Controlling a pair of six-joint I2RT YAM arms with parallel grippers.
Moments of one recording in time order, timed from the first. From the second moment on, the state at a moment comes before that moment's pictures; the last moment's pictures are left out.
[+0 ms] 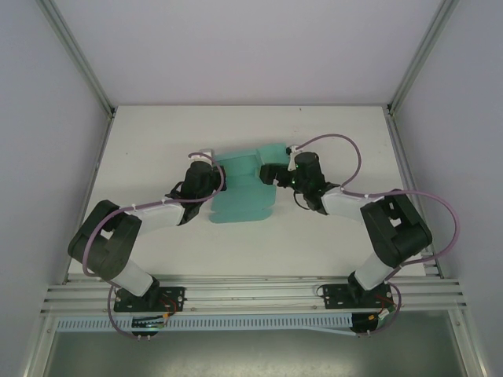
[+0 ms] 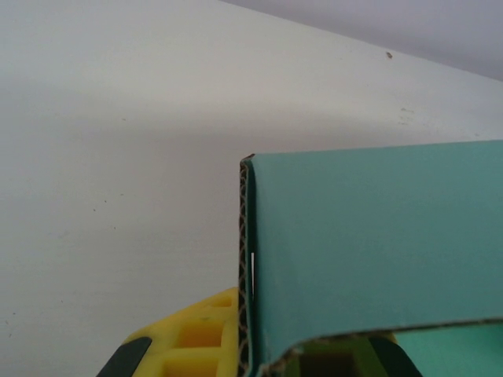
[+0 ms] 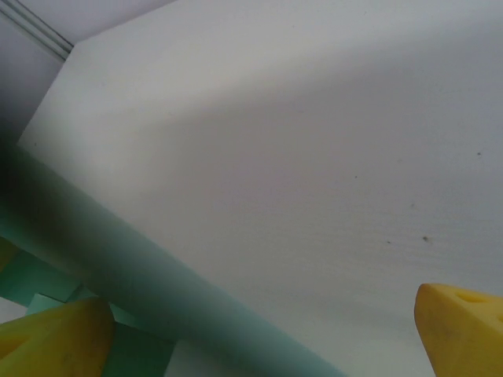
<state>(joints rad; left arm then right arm) -0.55 1.57 0.68 0.41 -0.16 -0.52 0.53 1.62 0.76 0.37 -0.15 0.50</state>
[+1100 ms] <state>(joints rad) -0.56 1.57 0.68 0.43 -0.13 -0.51 0.34 1.08 0.67 0.08 0.09 0.35</state>
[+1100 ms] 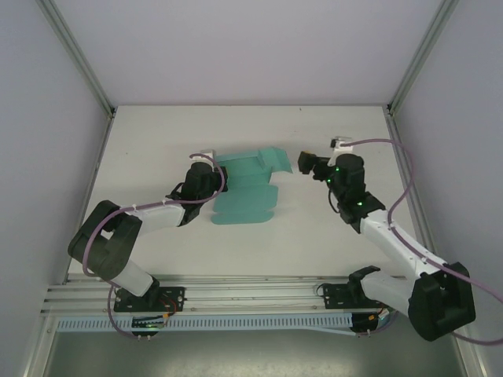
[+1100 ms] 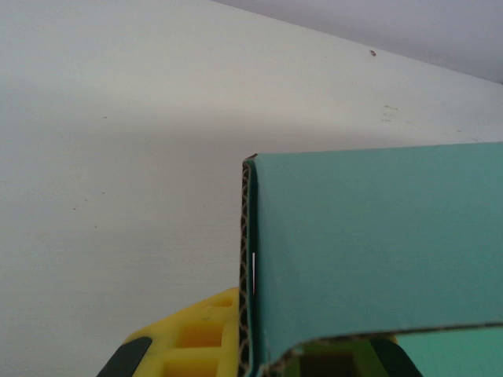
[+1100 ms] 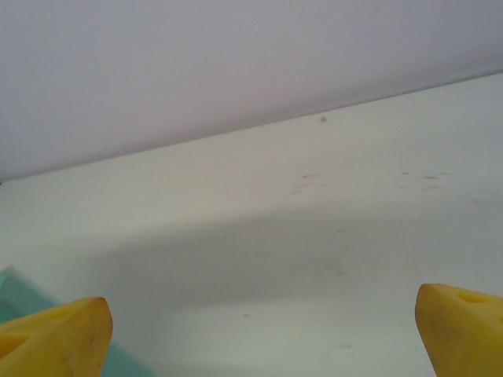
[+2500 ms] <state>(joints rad) -0.55 1.57 0.69 0.36 -0.14 -0.48 0.45 1.56 0.99 -0.18 -0.45 0.10</state>
